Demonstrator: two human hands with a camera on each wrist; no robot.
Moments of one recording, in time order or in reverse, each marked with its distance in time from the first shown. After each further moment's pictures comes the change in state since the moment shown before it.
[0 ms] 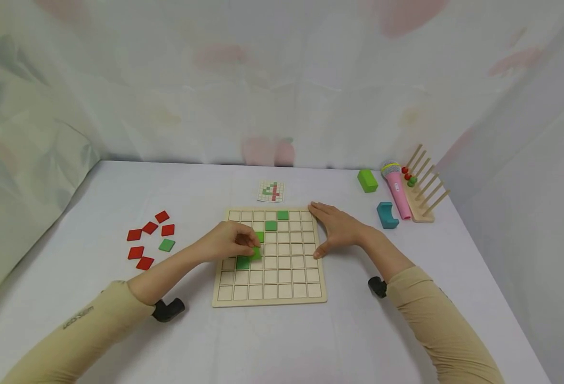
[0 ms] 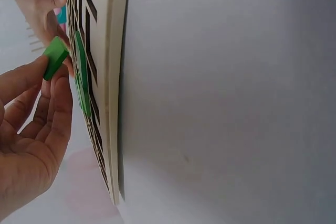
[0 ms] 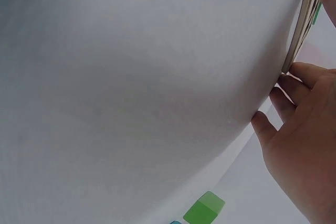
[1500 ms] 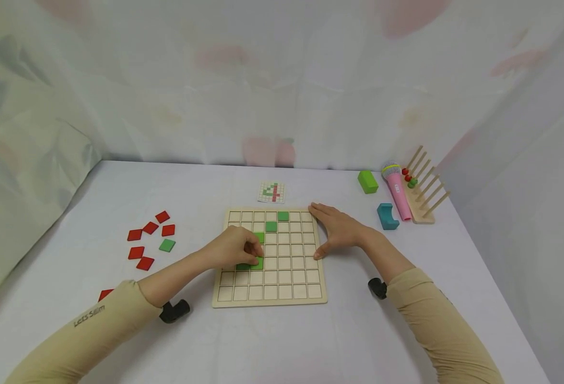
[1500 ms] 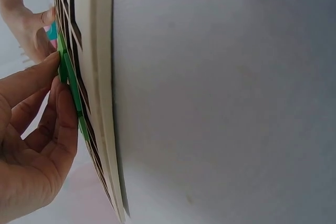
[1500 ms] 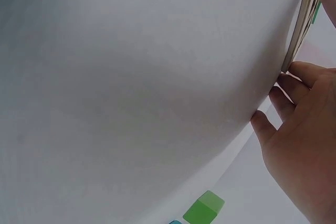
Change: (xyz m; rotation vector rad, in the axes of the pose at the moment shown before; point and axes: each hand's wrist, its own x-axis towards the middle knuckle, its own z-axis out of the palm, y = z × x) left_hand 0.002 0.010 0.016 0.160 -0.004 -0.057; right_hand 0.001 0.001 0.001 -0.001 0.006 -0.004
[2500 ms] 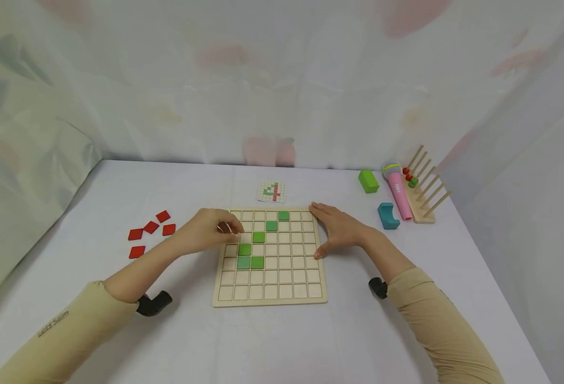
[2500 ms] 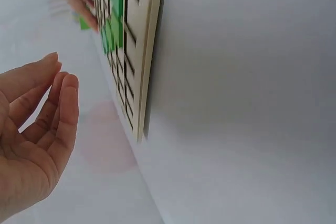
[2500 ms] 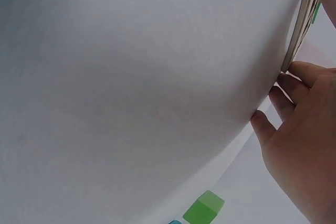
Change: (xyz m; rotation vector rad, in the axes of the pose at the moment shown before) left_hand -0.022 -0.011 -0.049 -0.006 0.114 -0.024; right_hand -0.001 0.000 0.000 0.009 -0.004 0.000
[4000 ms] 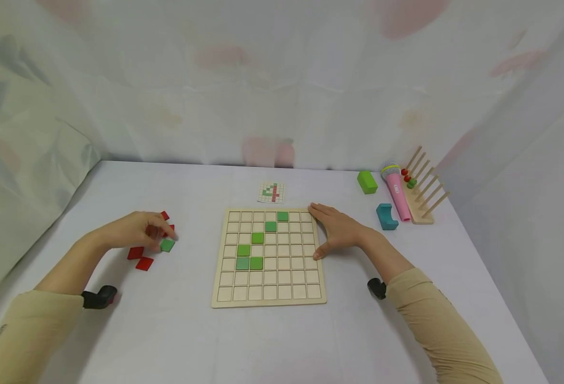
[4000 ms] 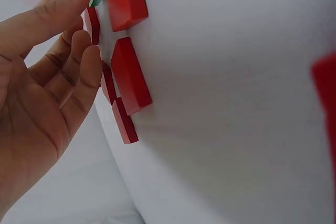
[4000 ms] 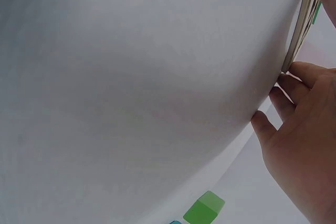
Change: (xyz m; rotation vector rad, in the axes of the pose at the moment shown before) left_hand -0.060 -0.123 -0.078 0.017 -0.172 -0.156; right_hand -0.001 -0.002 -0.001 0.009 -0.006 0.010
